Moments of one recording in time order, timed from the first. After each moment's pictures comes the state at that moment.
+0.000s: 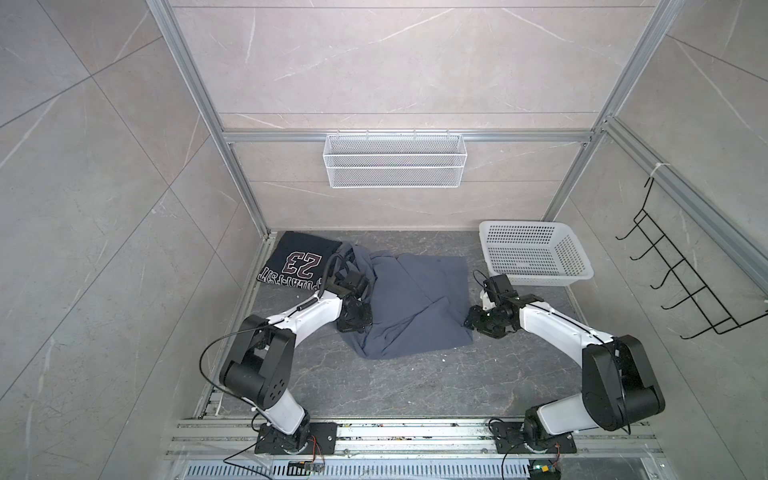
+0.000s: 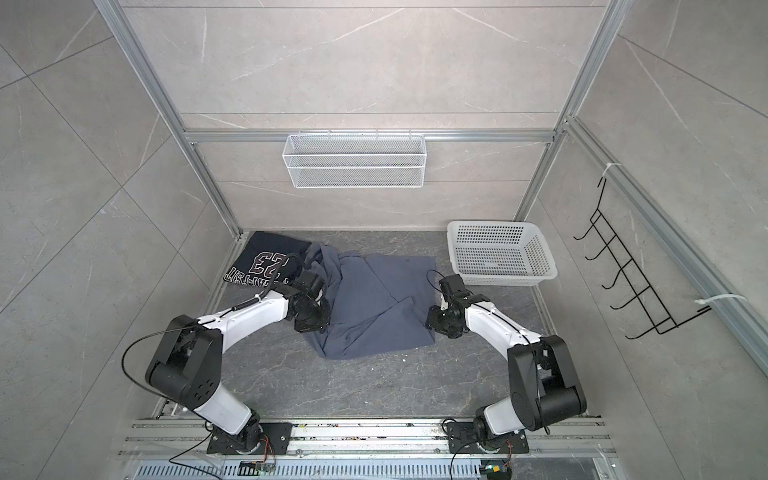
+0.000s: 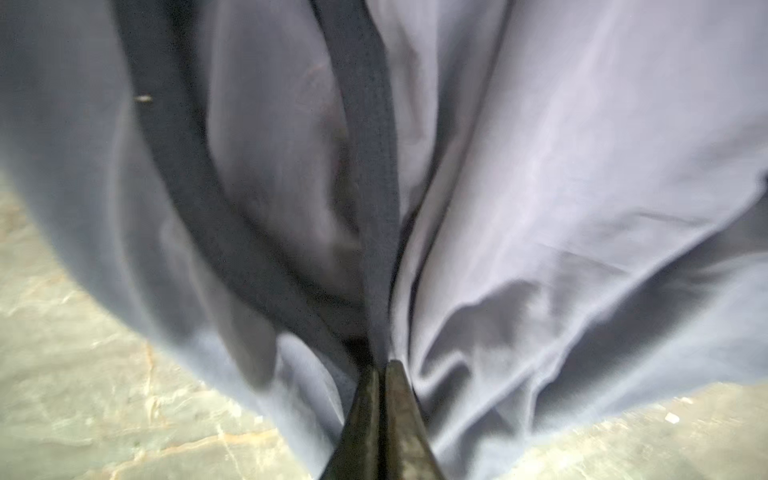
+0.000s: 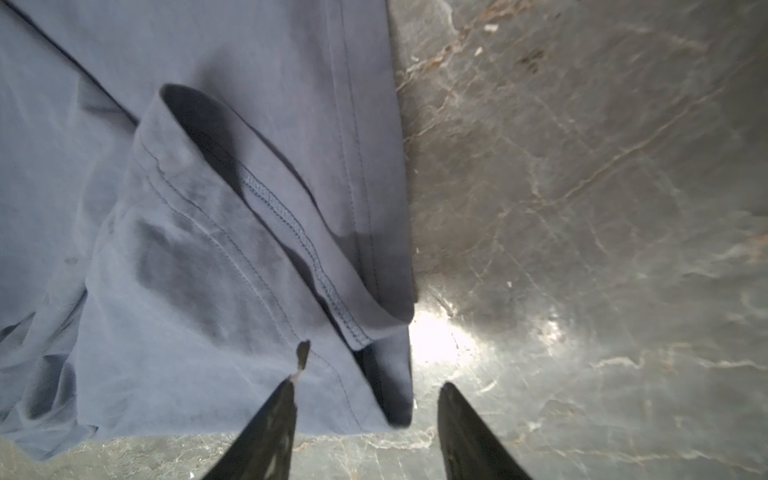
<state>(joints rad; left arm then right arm) -0.48 1.58 1.02 -0.69 0.09 -0.56 0.26 1.49 0.85 -0.58 -0.19 0.51</state>
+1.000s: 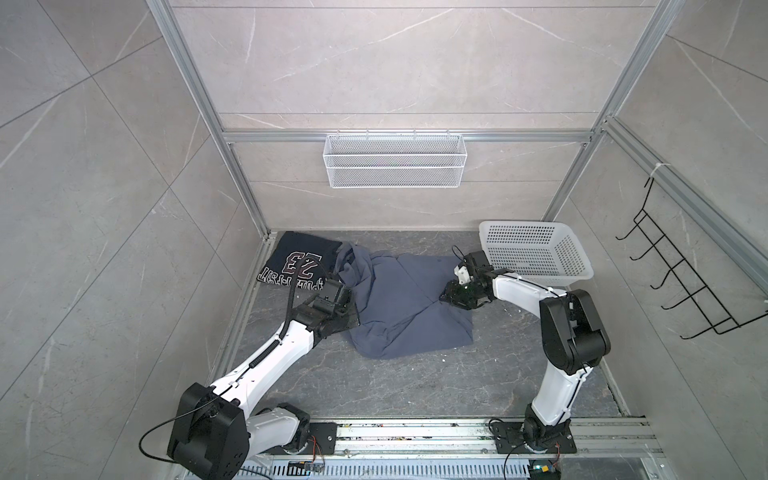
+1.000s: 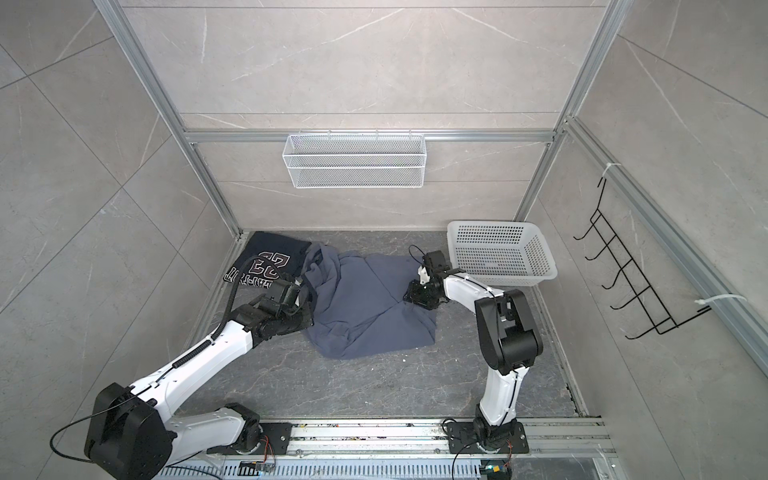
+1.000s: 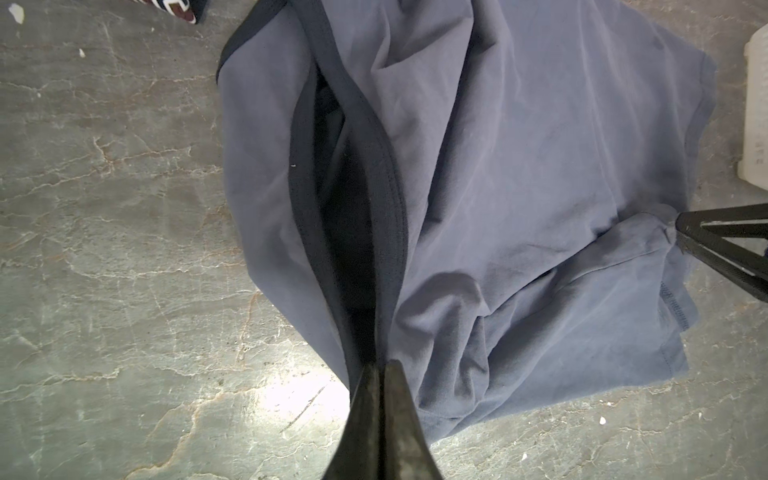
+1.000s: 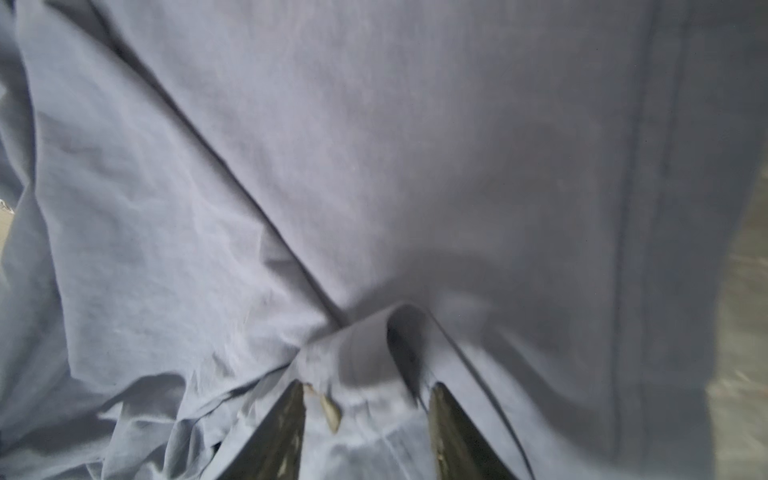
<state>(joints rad) -0.48 1.21 0.85 -0.61 -0.06 -0.62 0.28 1.88 1.21 -0.46 -0.38 0.50</state>
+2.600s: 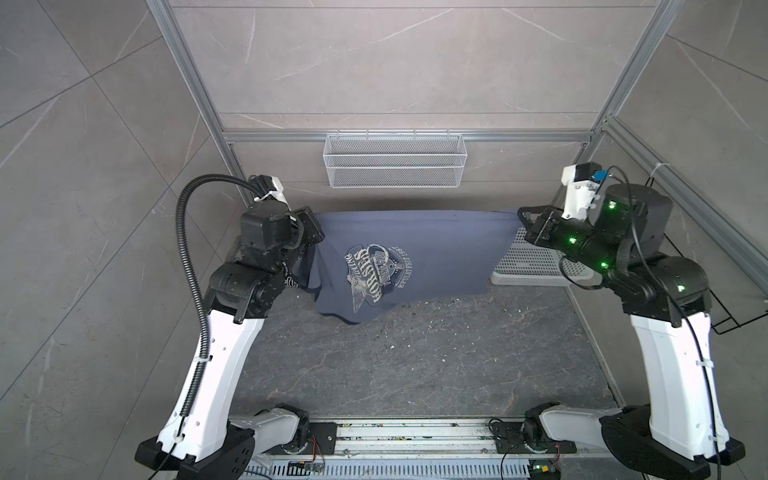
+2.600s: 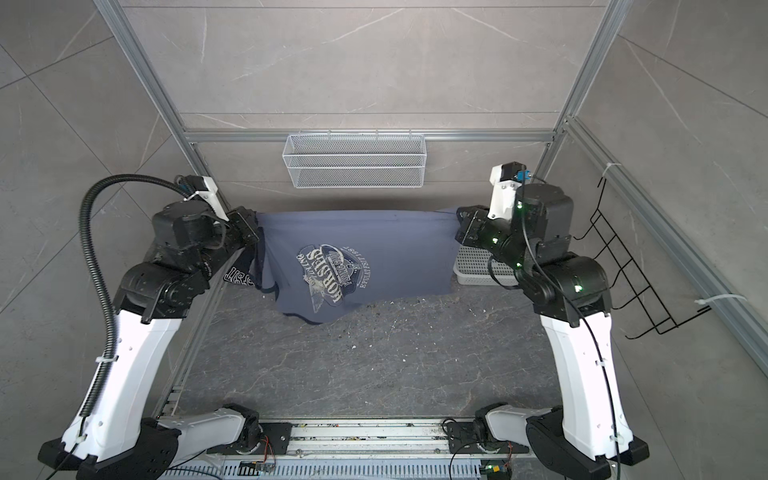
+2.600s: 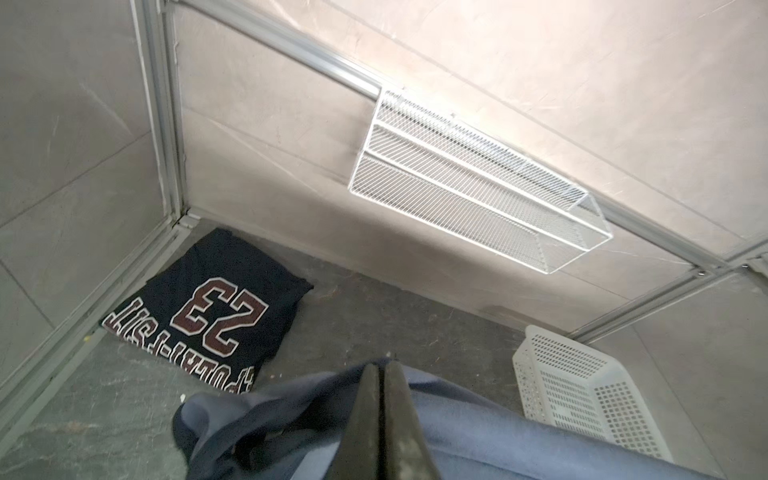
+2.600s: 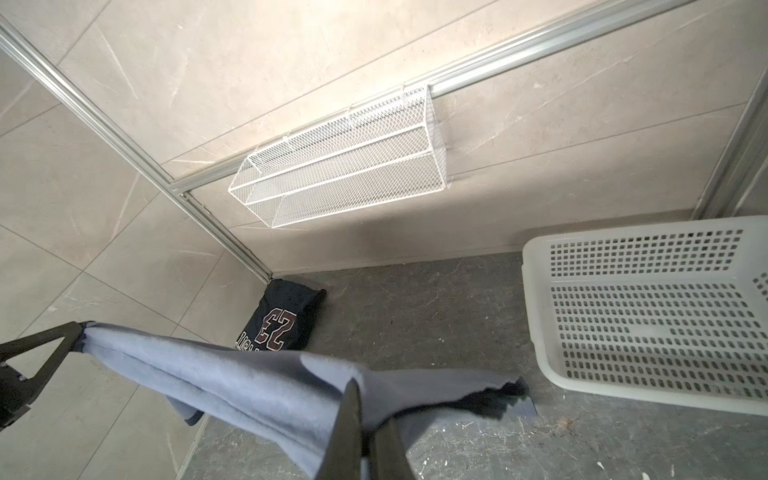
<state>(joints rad) -0.35 1.22 1.83 -0.82 -0.25 -0.47 0.30 1.31 2.12 -1.06 -0.06 0.40</state>
